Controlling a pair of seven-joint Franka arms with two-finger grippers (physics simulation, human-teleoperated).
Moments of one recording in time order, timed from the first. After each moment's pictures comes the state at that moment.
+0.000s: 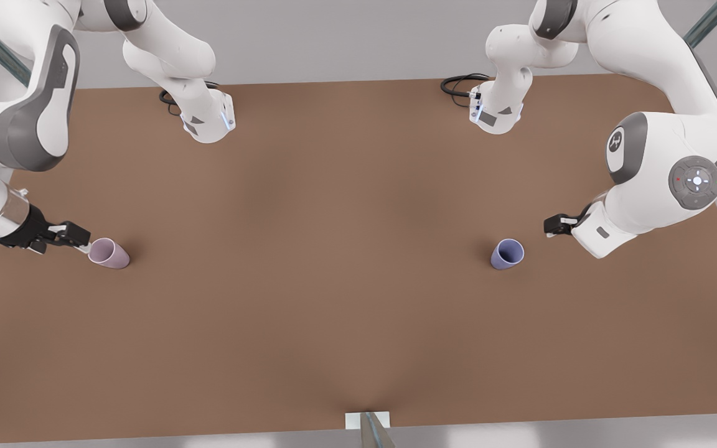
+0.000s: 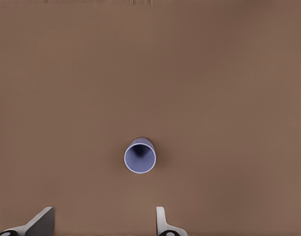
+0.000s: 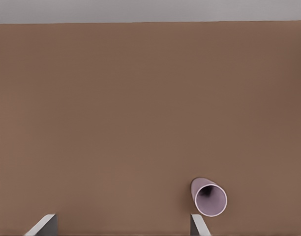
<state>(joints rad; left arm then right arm) -0.14 0.37 0.02 -1.19 0.00 1.41 0.00 -0.15 0.22 0.06 -1.36 -0.01 1.61 -0.08</state>
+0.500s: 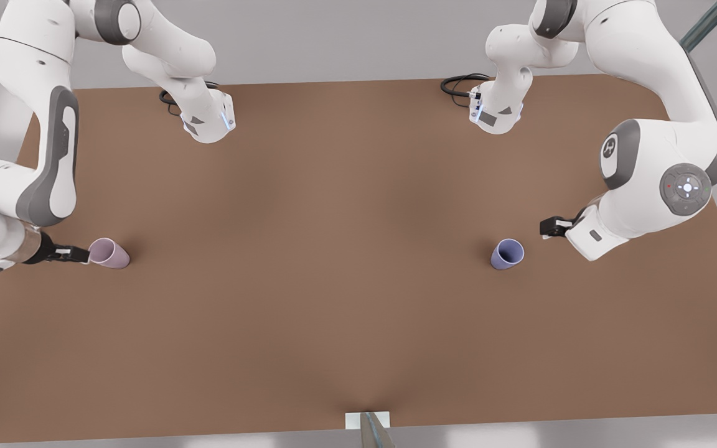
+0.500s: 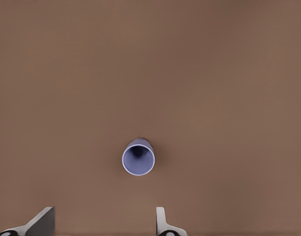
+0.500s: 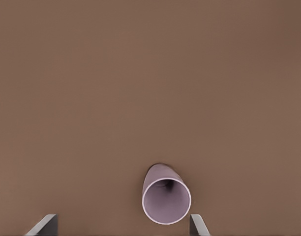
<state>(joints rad) -0.14 0.37 0.02 -1.24 -0.01 1.45 0.03 -0.08 0.28 -0.24 -1.74 -0.01 1.93 -0.21</state>
